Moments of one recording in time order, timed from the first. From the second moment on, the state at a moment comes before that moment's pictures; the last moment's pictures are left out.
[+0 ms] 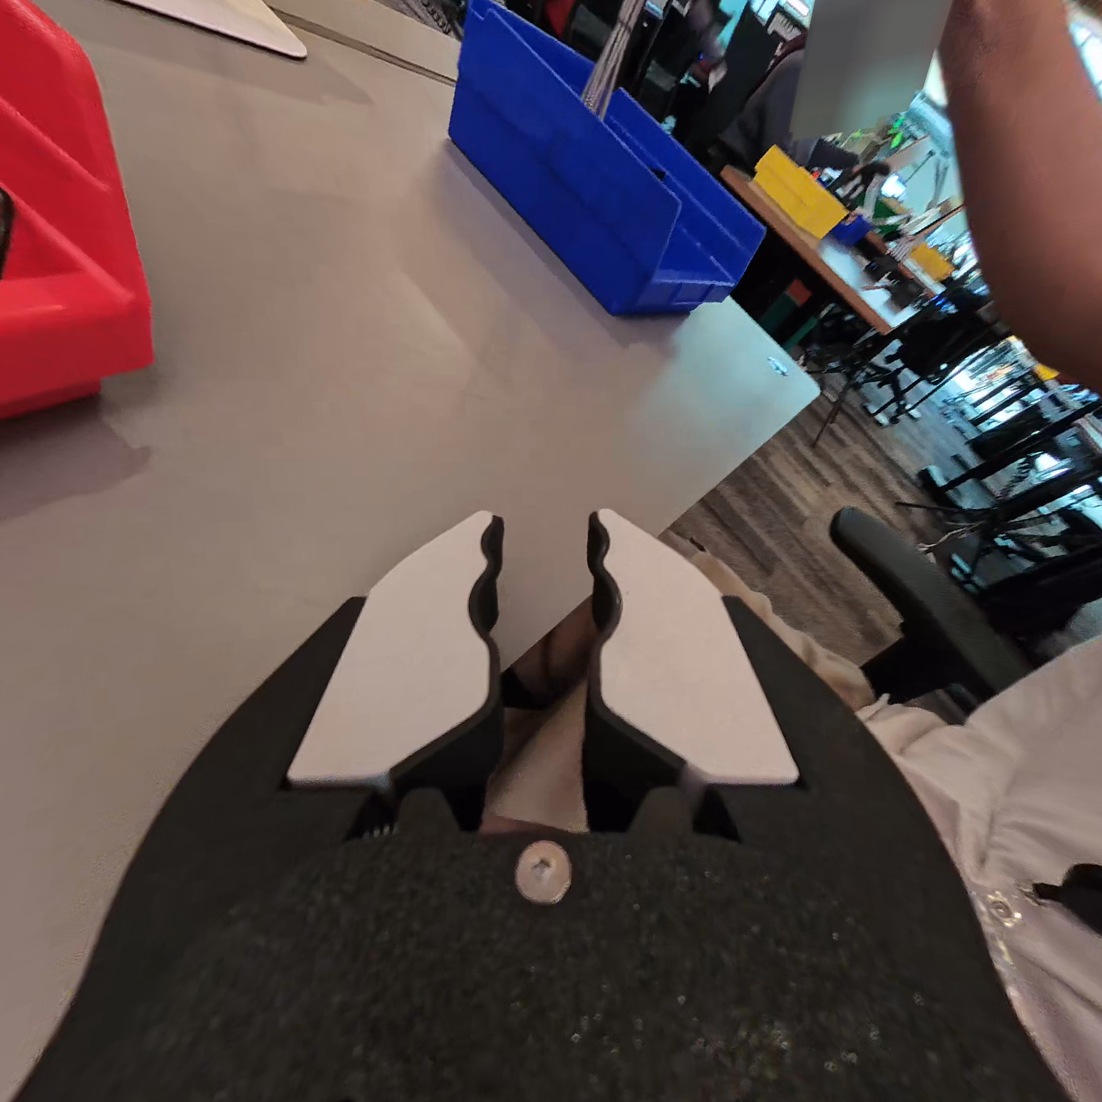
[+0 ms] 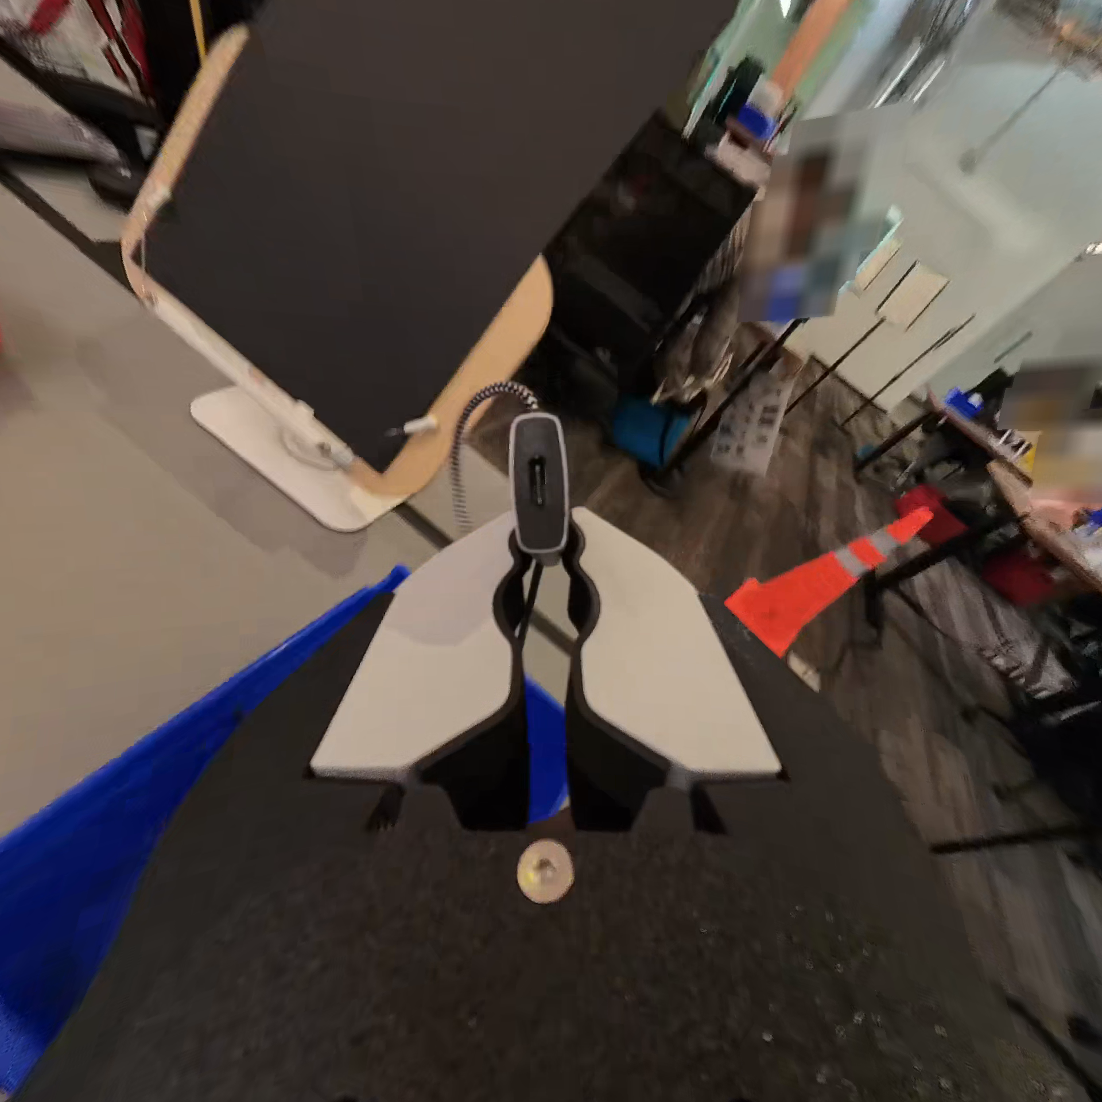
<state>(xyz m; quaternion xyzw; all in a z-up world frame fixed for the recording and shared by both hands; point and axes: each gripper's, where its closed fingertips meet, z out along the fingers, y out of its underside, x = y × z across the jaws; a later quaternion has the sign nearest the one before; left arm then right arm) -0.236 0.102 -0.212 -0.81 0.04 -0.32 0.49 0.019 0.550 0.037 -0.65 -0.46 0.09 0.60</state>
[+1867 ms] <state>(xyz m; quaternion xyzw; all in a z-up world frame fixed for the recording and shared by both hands) -0.524 0.118 -0.217 -0.83 -0.16 0.12 0.51 -0.101 0.169 -0.192 -0.65 -0.38 0.59 0.29</state>
